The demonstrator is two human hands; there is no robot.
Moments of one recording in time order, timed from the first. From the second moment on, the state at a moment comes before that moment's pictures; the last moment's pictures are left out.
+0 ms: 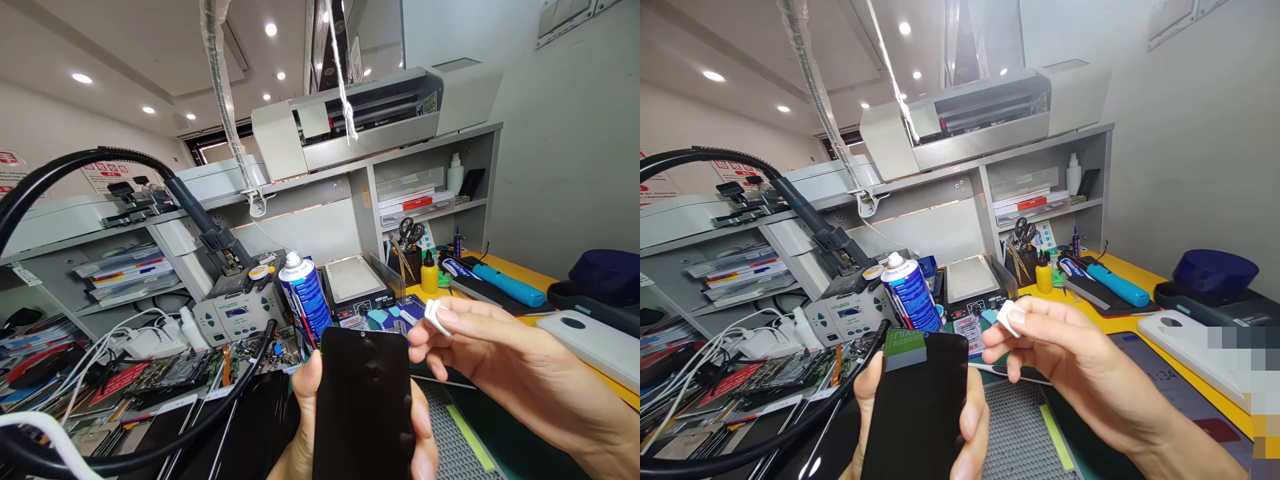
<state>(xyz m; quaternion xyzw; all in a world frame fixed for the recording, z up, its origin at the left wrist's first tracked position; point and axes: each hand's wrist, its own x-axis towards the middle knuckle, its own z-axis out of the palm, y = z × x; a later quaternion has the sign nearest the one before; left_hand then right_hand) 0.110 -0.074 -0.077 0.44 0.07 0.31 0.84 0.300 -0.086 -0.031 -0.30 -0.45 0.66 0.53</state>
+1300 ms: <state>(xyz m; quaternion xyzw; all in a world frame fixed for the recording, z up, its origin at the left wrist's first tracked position) 0.098 -0.068 -0.064 0.52 0.16 0.35 0.76 0.295 -0.085 -0.044 -0.36 -0.56 0.55 0.50</state>
